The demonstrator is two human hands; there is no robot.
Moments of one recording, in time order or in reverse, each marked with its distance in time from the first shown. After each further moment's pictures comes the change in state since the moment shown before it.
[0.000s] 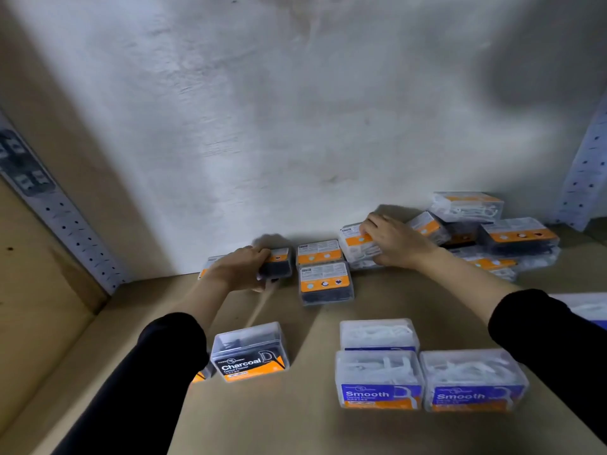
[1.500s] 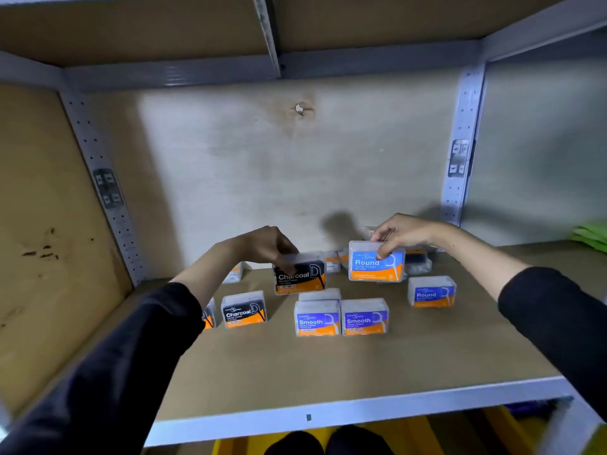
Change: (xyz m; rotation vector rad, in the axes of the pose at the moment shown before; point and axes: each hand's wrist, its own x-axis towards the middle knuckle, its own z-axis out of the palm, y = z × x) left_hand -0.178 0.110 -0.143 -0.533 -0.012 0.228; right_hand -0.182 -0.018 -0.178 0.647 -0.200 0.258
